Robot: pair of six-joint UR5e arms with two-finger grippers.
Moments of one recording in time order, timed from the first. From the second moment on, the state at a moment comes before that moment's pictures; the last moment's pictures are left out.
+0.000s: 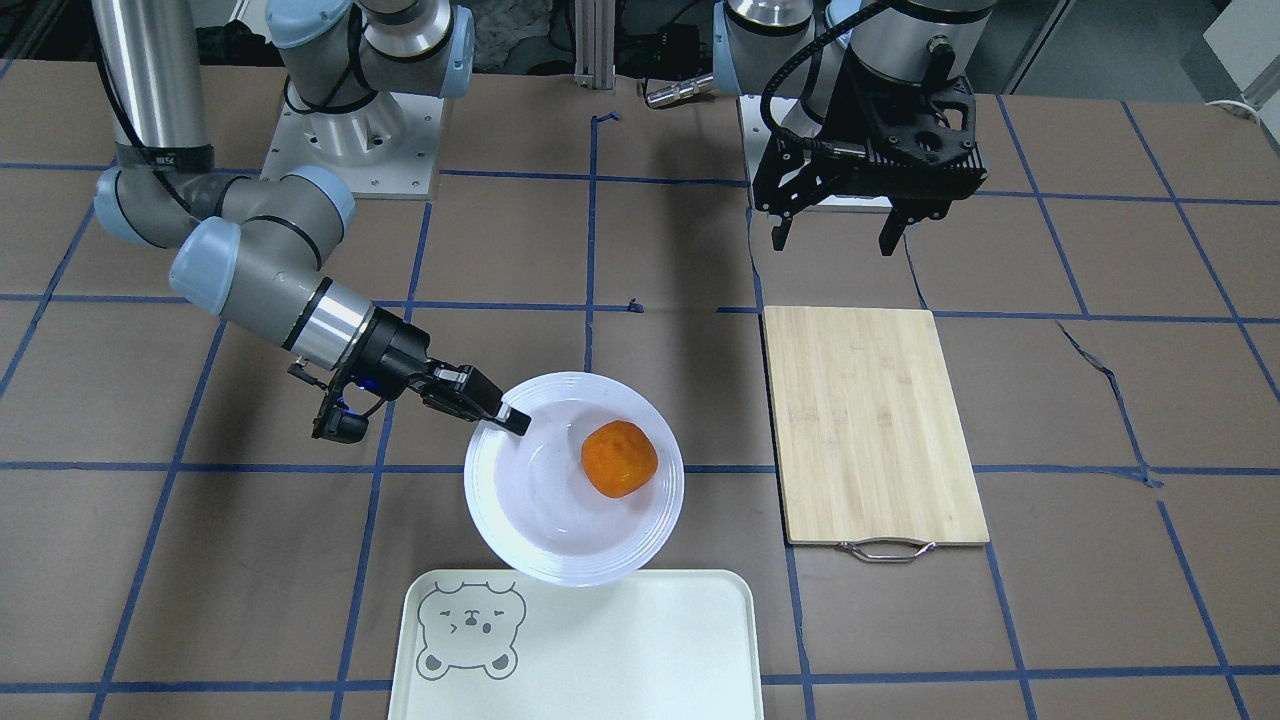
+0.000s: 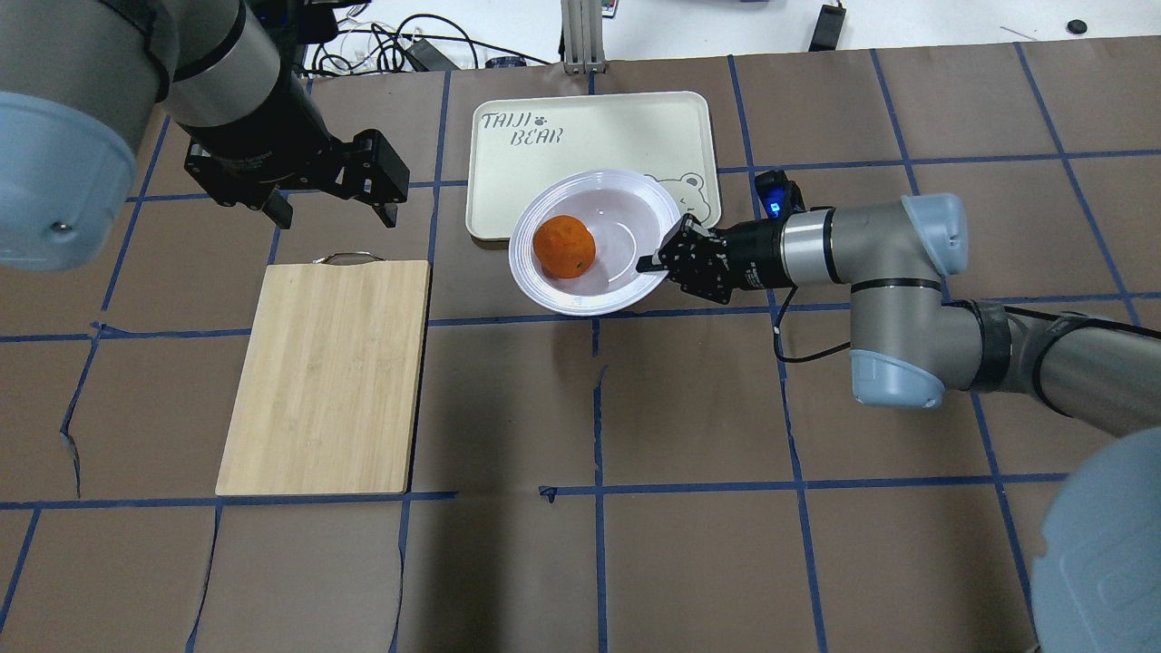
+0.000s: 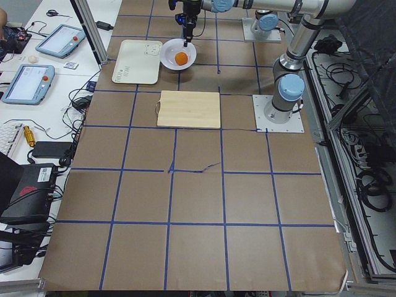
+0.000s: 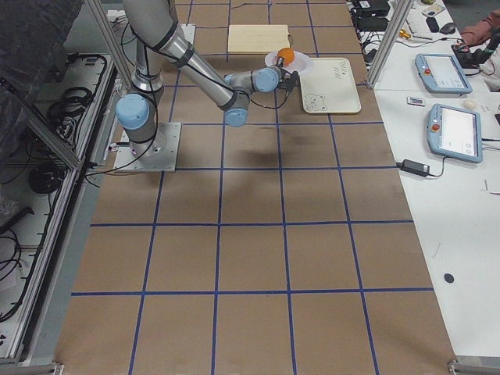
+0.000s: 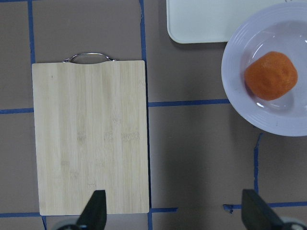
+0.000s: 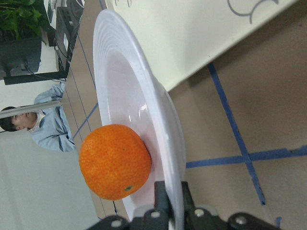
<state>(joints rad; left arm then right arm) -1.64 -1.52 -1.59 -1.50 1.58 -0.04 1.46 -1.22 2.08 -2.74 -0.57 0.53</state>
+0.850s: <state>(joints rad) -1.64 -1.52 -1.59 -1.50 1.58 -0.04 1.45 -0.86 1.52 -2.59 -0.55 0.55</state>
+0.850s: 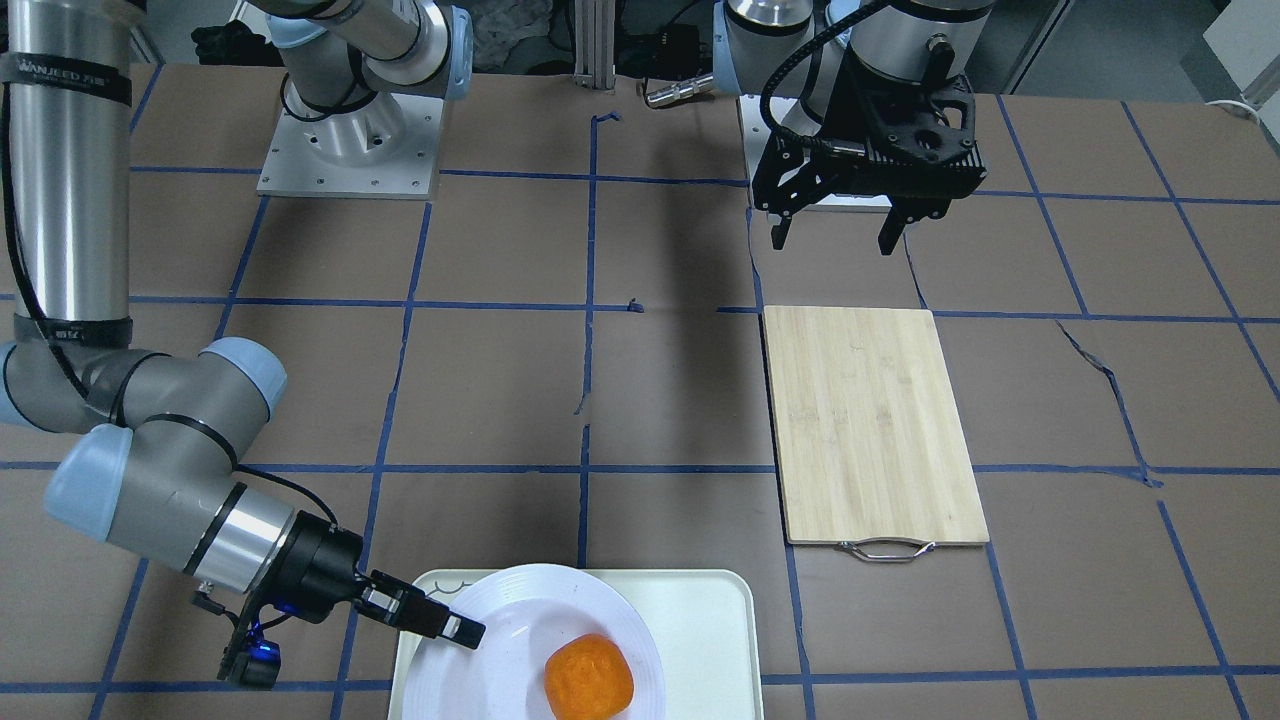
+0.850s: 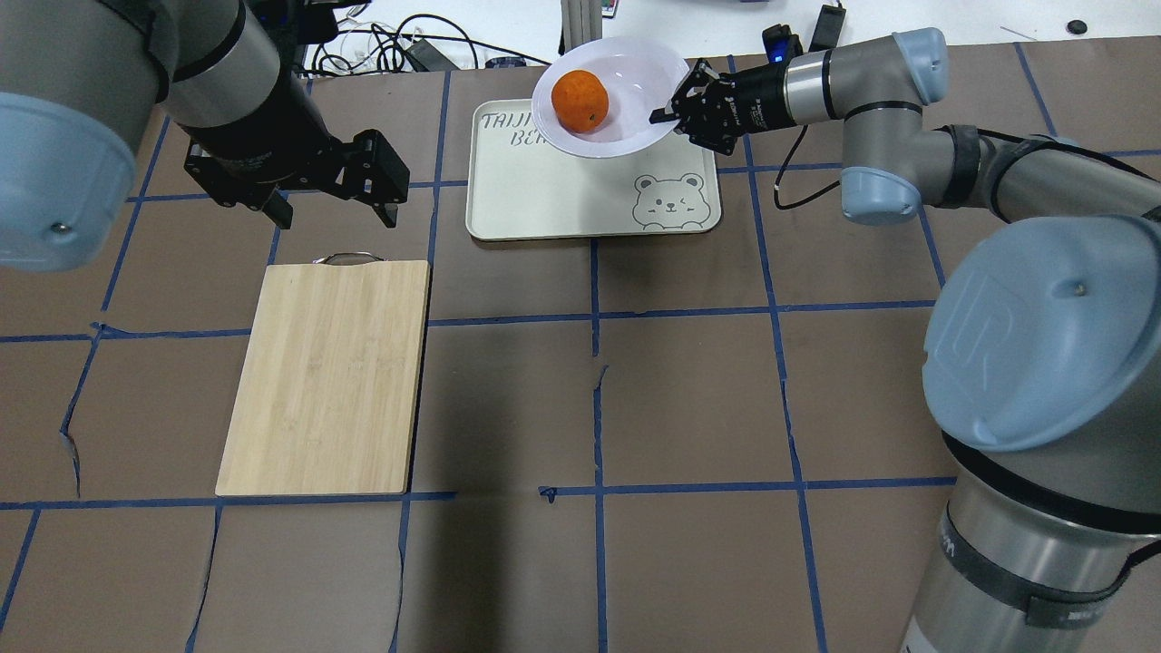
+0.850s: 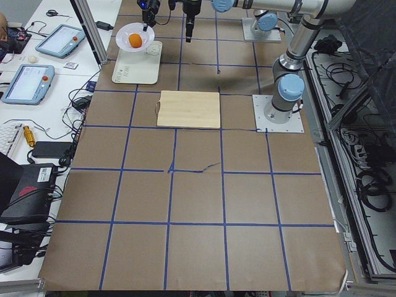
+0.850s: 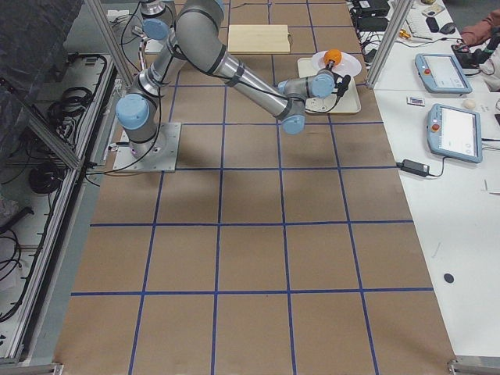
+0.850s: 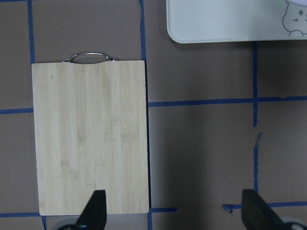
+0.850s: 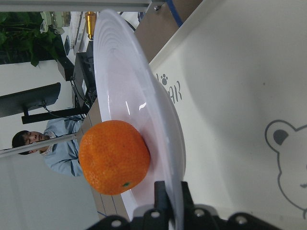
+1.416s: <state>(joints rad) -1.64 -1.52 -1.60 -1.50 1.58 -0.04 1.47 -0.80 1.51 -2.59 -0.55 0.54</state>
